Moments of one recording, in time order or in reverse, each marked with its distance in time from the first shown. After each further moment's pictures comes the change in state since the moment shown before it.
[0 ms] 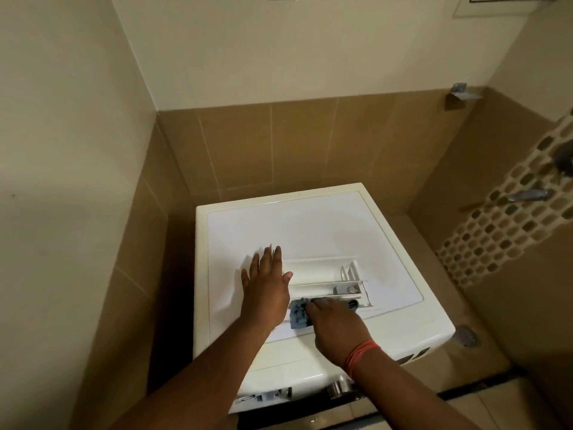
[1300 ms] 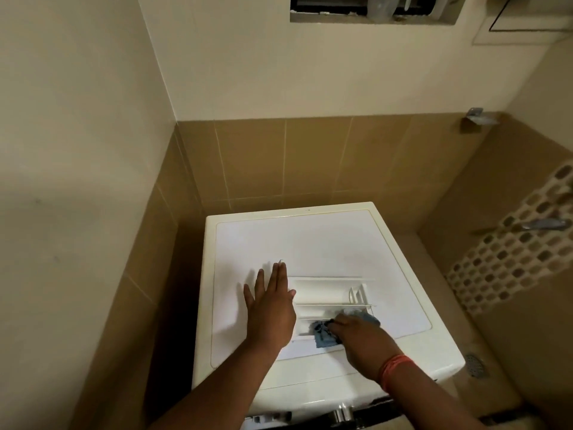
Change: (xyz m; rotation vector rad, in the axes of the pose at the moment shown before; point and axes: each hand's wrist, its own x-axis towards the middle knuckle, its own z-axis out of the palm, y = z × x) left_hand -0.004 0.003 0.002 0.053 0.047 -0.037; right_hand 0.003 0.047 -0.012 -0.012 -0.103 -0.093
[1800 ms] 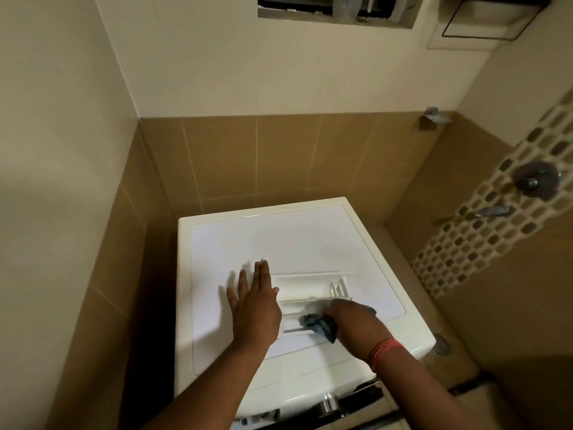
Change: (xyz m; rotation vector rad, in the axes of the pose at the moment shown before) left_hand 0.000 0.000 0.001 -0.115 -0.004 -0.024; right_hand -0.003 0.003 -0.020 0.205 0.050 0.239
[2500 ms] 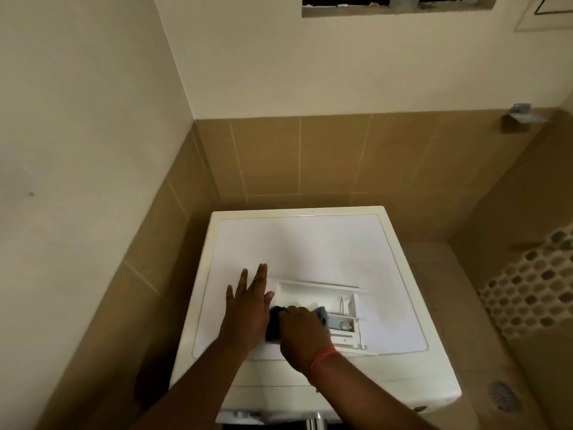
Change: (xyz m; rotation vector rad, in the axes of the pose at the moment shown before) left_hand 0.000 0.018 -0.007 -0.021 0.016 -0.118; right_hand 0.042 -0.038 0.024 -0.158 -0.050 -0.312
